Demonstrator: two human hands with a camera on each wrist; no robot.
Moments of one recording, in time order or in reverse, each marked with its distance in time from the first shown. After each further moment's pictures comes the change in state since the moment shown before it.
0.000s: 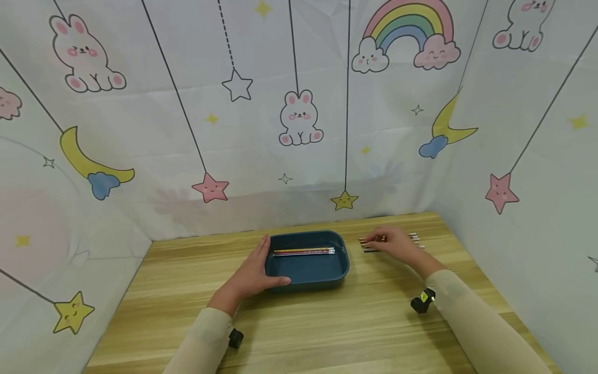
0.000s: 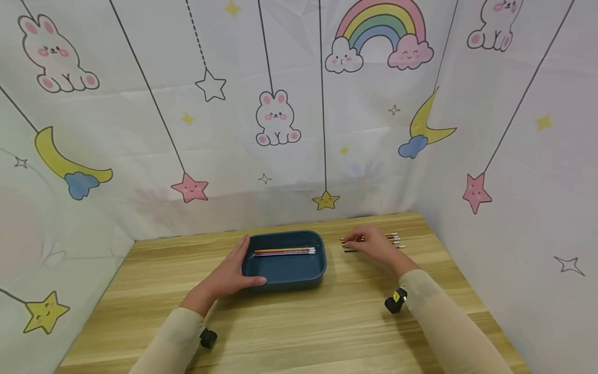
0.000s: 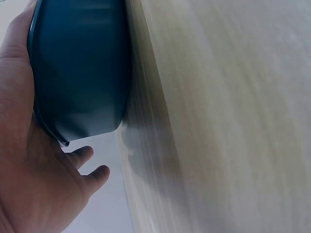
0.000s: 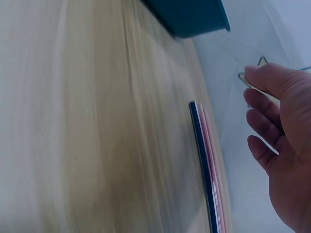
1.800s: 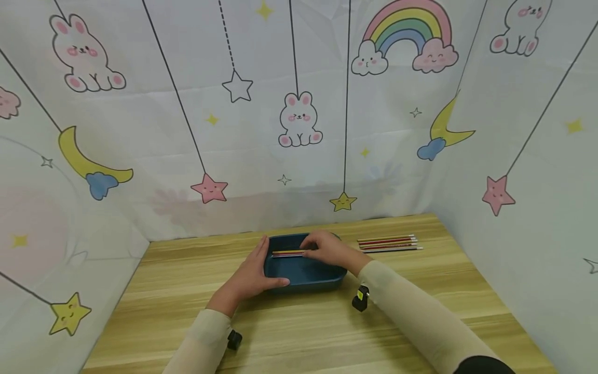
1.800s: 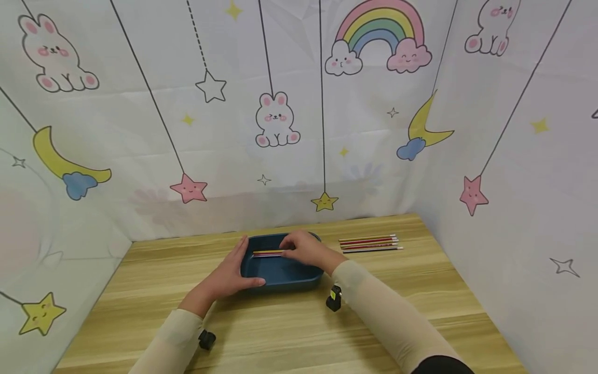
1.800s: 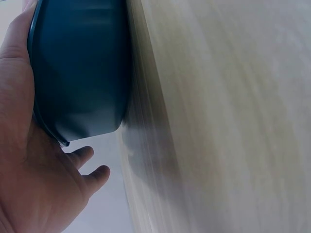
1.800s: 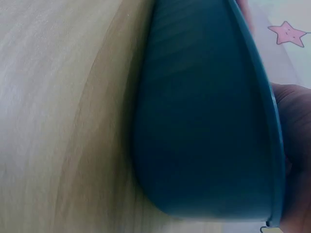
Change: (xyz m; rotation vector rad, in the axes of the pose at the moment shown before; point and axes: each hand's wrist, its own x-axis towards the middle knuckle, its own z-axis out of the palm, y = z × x) left_hand 0.000 0.003 0.000 0.006 0.006 -0.009; right_hand 0.085 -0.100 0.109 -0.073 -0.247 -0.151
